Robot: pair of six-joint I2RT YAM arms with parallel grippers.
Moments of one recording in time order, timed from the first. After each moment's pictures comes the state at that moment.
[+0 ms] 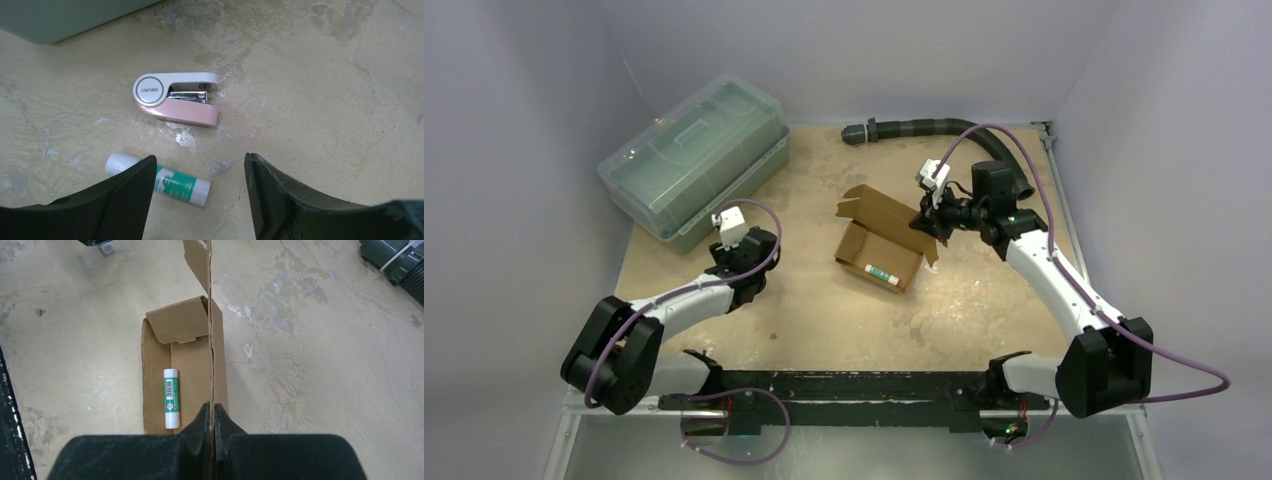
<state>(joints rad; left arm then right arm) -0.49 1.29 0.51 -0.04 -0.74 -0.69 0.26 1.27 1.01 -0.39 -0.68 -0.46</state>
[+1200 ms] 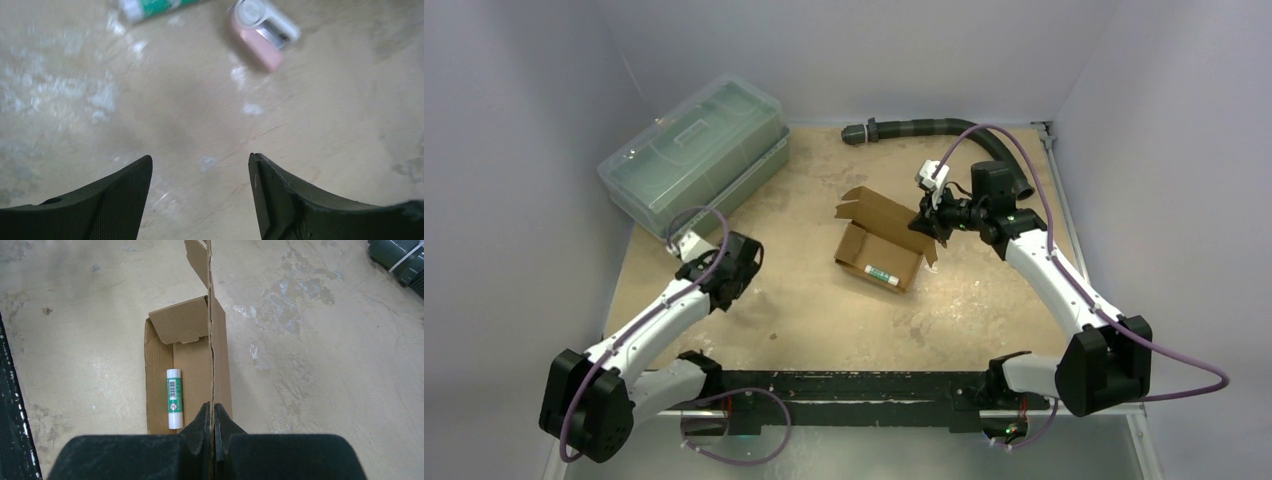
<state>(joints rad) -0.43 1.04 0.58 -0.72 -0.53 -1.38 0.26 1.27 1.01 -0.40 -0.70 -0.47</state>
